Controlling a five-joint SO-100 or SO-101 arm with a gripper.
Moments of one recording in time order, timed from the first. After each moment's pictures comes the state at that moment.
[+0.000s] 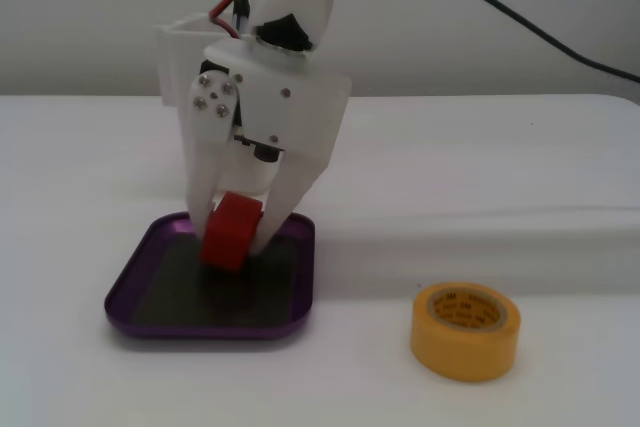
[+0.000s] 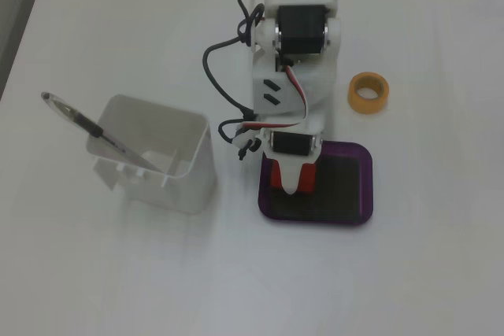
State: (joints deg) arm 2.1 55.5 57.6 58.7 1.7
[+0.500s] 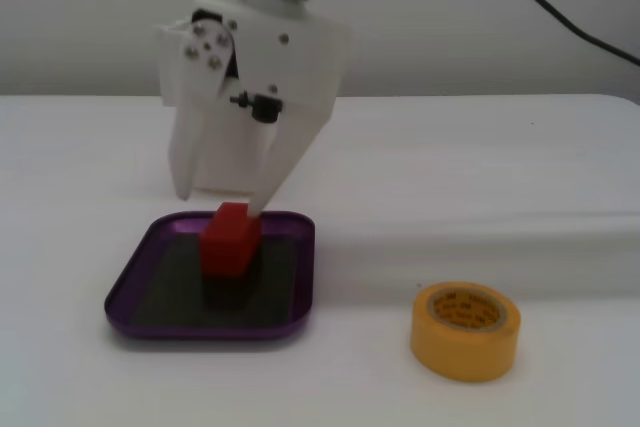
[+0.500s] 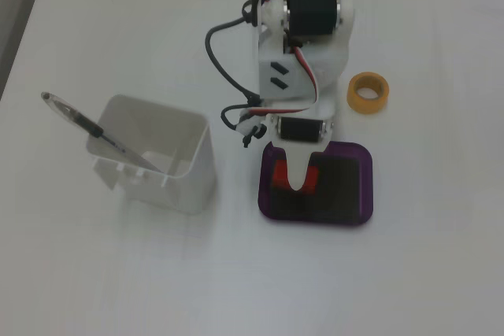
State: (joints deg) arm 1.0 55.3 42.7 74.7 1.8
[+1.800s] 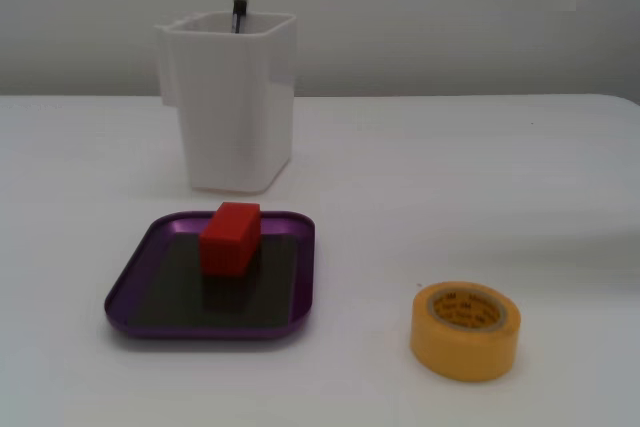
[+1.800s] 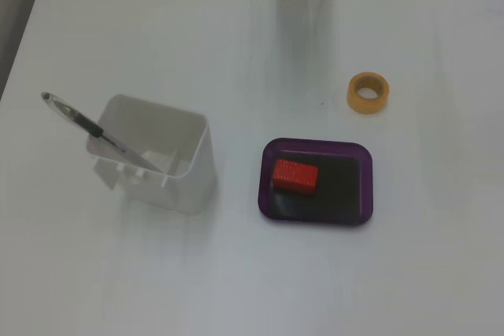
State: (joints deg) arm 2.2 132.1 99.0 93.4 -0.4
